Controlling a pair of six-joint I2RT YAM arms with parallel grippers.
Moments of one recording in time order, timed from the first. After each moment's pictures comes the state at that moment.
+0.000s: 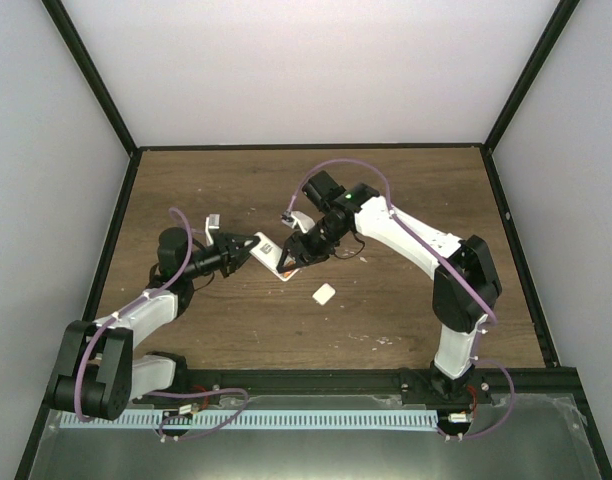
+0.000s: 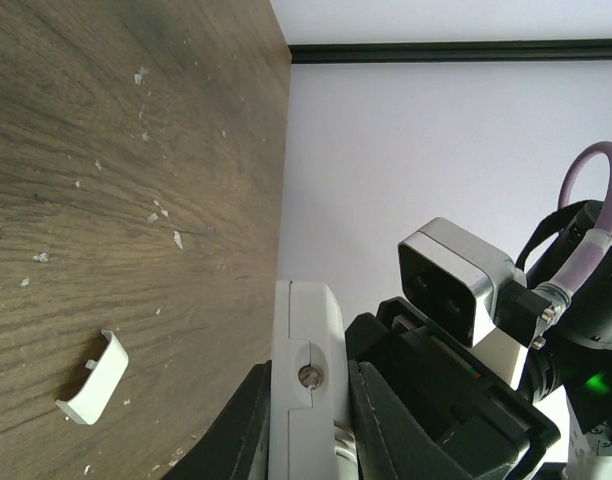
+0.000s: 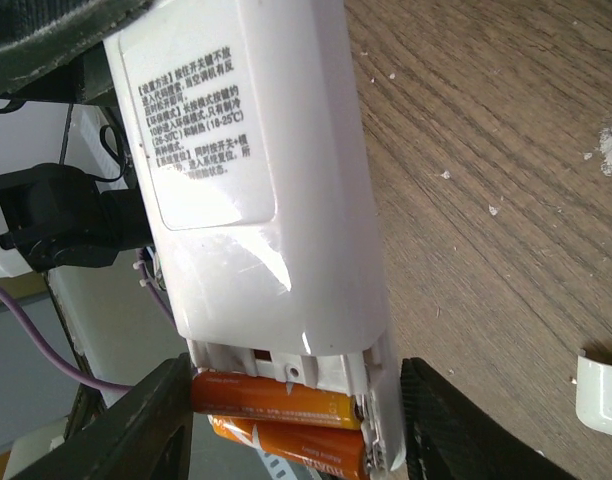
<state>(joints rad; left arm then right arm) -0.18 1.21 0.39 0.61 0.88 -1.39 0.72 1.81 1.56 -0.97 -0.70 0.20</state>
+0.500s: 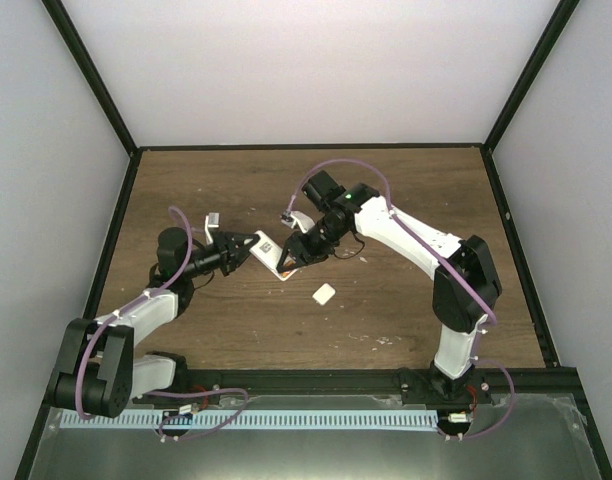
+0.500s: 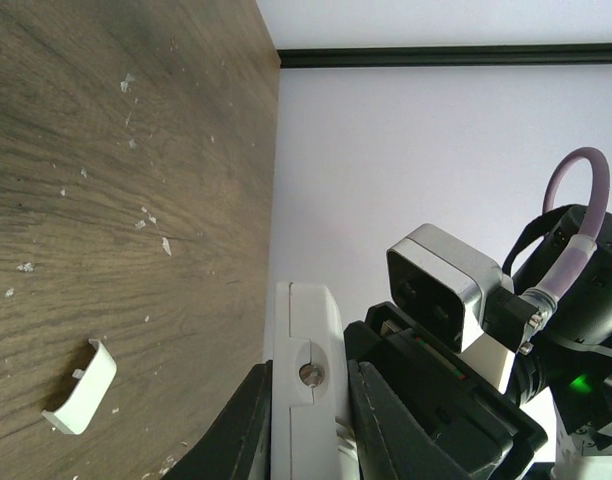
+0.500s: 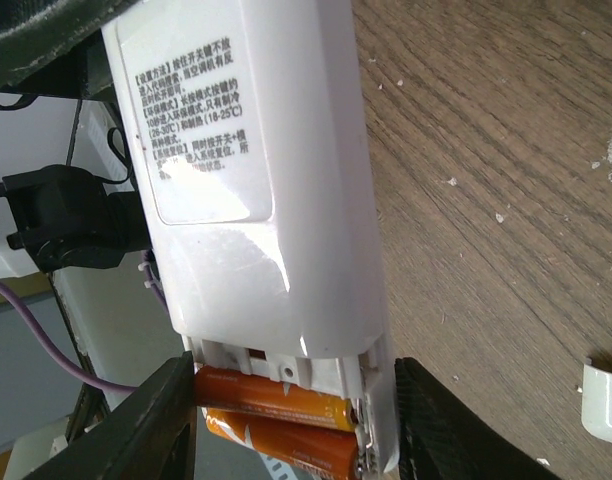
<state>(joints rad) -0.17 1.22 0.39 0.66 0.88 -1.42 0.73 1.81 1.56 -0.96 -0.71 0.20</state>
